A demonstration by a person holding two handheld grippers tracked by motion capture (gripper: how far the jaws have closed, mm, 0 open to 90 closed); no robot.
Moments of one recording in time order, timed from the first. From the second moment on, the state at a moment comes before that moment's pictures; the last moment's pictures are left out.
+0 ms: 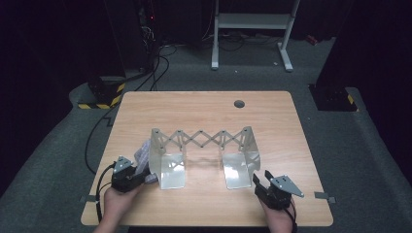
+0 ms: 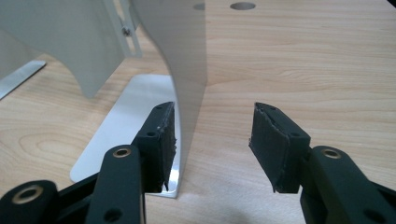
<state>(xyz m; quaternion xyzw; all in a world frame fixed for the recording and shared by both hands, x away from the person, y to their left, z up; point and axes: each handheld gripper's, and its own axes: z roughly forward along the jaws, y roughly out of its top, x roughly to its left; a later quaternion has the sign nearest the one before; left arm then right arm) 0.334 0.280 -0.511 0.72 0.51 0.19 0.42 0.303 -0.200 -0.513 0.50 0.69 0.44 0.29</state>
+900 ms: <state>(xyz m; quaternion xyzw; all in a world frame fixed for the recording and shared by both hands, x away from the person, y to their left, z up) 0.353 0.271 -0.506 0.71 0.53 0.18 0.43 0.302 -0.202 -0.511 0.49 0.69 0.44 0.29</state>
